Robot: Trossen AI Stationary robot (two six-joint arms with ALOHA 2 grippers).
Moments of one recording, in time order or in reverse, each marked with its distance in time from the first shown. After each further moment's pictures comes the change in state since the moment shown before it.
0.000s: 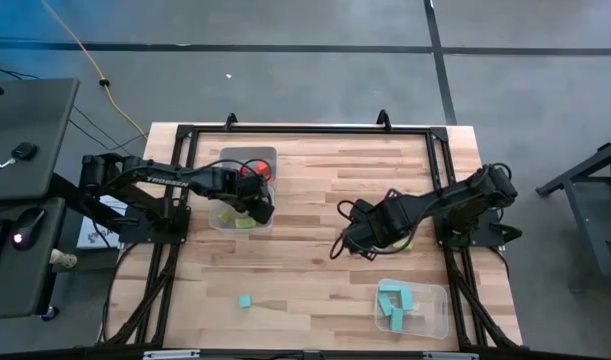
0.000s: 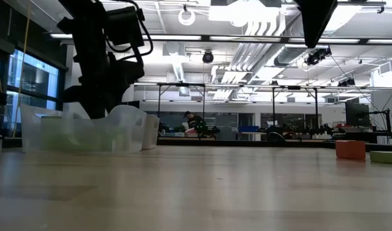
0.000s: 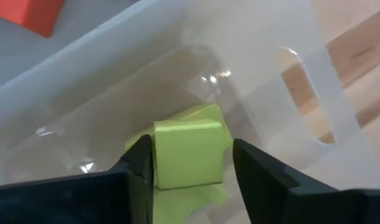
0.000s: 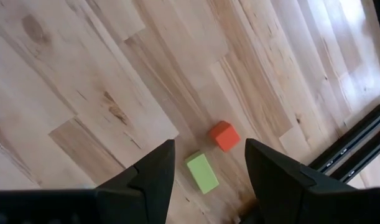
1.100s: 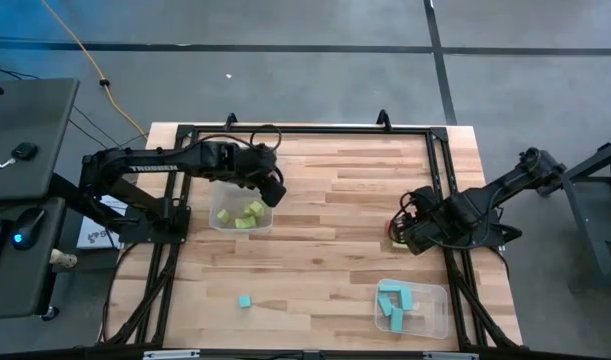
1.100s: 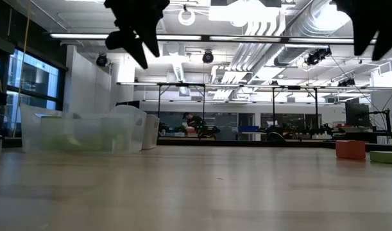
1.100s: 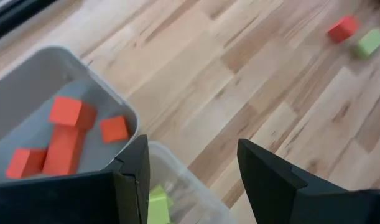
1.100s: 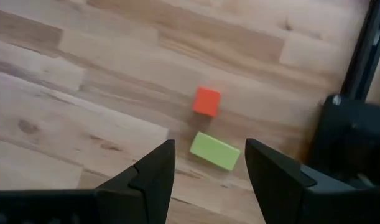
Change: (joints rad) left arm 0.000 -0.001 0.481 -0.249 -0.132 0.282; right arm 0.161 -0.524 -0.520 0.119 0.066 0.847
